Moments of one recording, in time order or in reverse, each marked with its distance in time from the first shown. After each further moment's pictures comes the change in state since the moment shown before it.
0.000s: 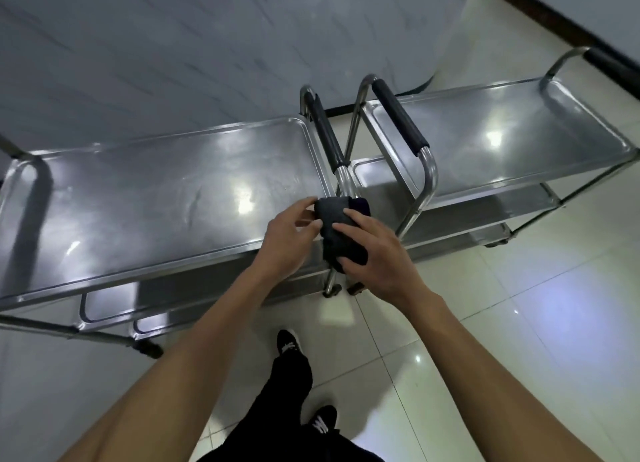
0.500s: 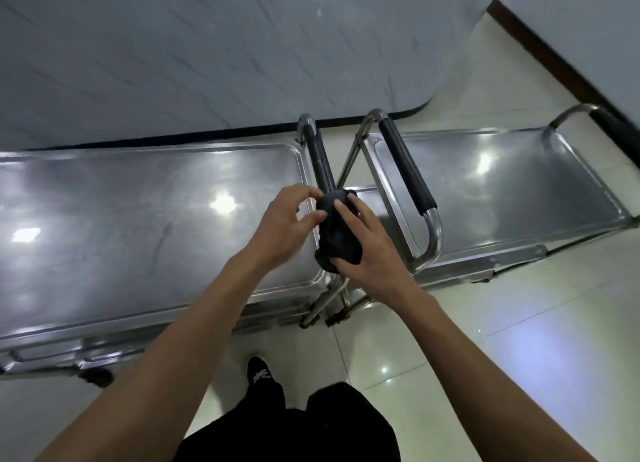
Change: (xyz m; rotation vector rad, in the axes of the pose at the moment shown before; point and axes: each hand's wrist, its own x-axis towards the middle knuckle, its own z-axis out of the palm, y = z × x) left_hand 0.163 0.003 -0.023 0.058 0.001 0.173; right_hand 0.153 0.051 -0.015 0.040 -0.105 0.024
